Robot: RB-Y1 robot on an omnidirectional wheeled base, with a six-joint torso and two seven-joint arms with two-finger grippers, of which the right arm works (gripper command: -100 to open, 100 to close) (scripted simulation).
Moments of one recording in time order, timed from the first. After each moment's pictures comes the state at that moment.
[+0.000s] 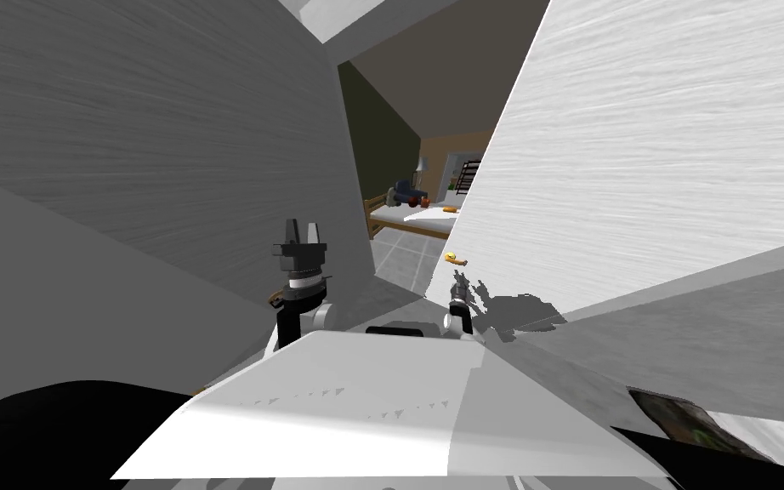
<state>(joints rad) -0.11 -0.16 -0.14 -0.69 -0.38 -0.80 0.12</state>
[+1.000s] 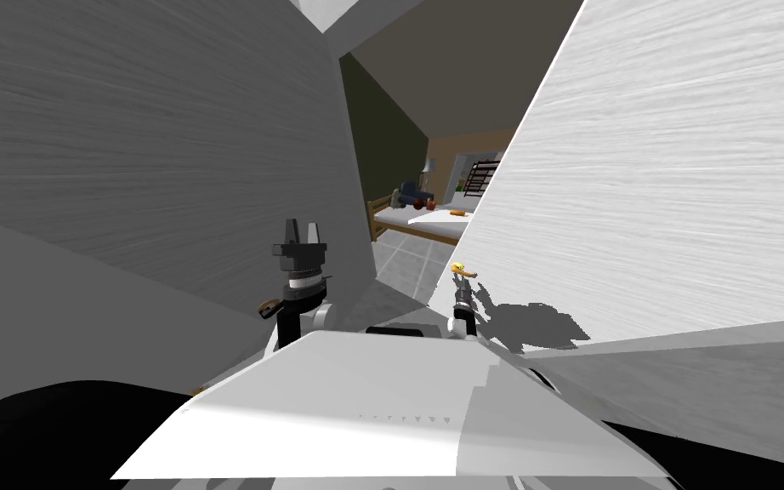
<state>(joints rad) -0.15 -0.20 -0.16 -0.53 -0.40 -0.85 0.09</state>
